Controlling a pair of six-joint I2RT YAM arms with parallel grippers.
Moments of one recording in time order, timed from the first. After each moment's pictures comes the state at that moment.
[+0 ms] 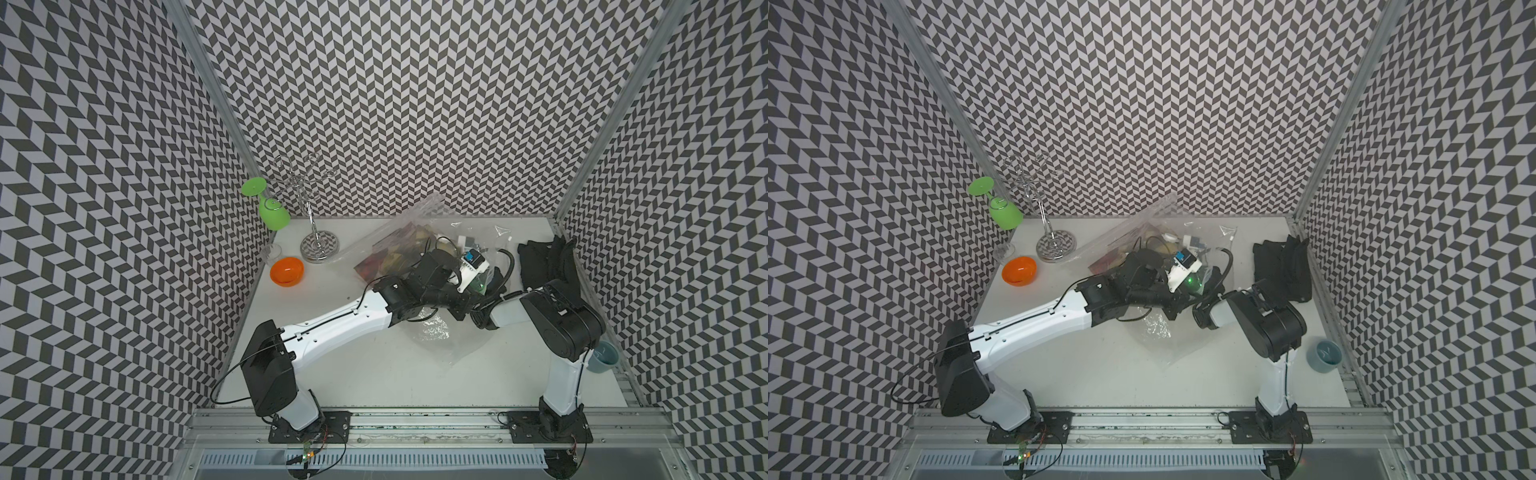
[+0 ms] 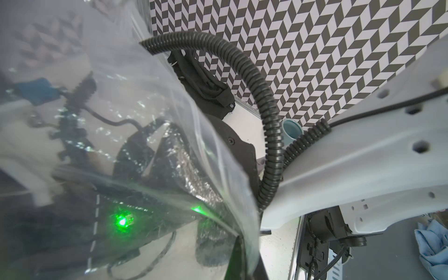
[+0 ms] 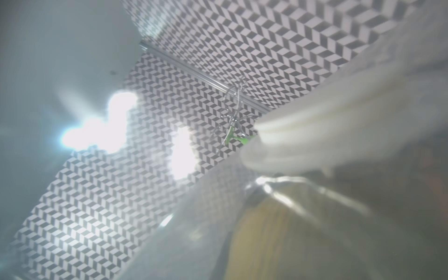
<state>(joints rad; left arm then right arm) -0.99 1.58 1.38 -0.30 0.32 -0.20 0.50 1.93 0.81 1.46 -0.49 1.25</state>
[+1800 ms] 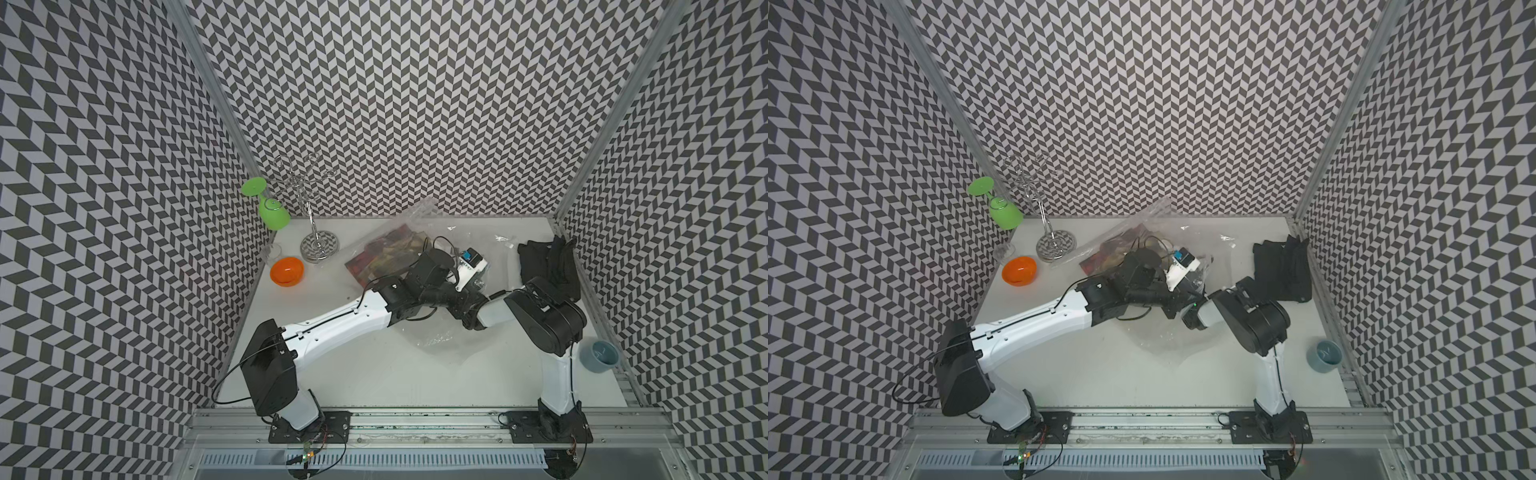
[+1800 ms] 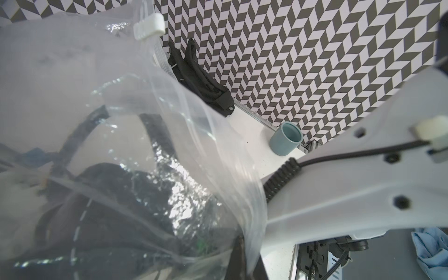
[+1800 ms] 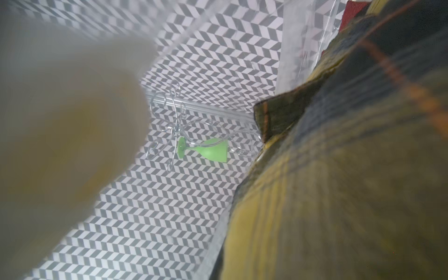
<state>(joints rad) -0.97 1.58 1.34 -0.26 0.35 -0.21 0.58 2.07 0.88 1.21 -0.30 1.38</state>
